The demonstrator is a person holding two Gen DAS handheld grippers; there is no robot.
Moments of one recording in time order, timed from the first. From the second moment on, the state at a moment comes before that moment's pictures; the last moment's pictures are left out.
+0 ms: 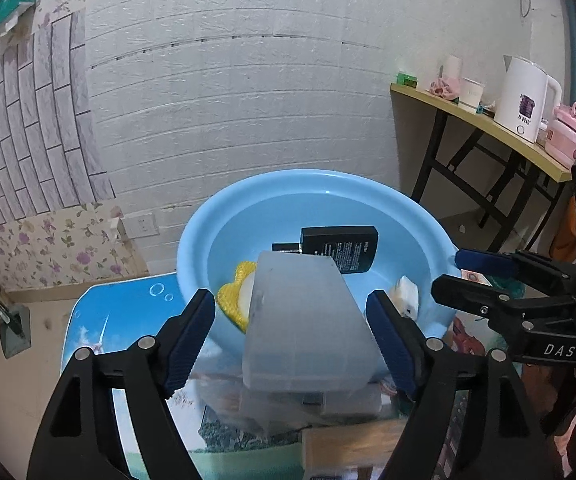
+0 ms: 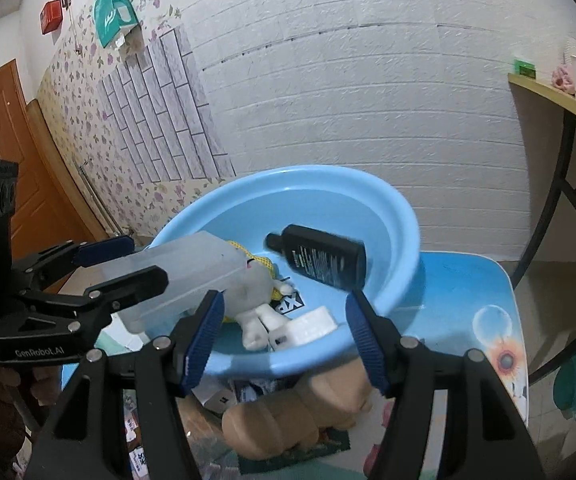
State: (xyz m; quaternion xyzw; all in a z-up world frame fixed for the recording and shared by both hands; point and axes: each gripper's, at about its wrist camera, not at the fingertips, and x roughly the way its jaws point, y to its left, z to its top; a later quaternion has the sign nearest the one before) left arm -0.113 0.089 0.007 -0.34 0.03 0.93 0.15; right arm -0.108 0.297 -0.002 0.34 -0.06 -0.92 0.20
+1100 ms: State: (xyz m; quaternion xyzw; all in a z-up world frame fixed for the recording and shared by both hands) left arm -0.106 0.069 -0.010 -0.35 0.03 0.93 0.14; right arm -0.084 0.305 -0.041 0.40 -0.05 -0.91 0.15
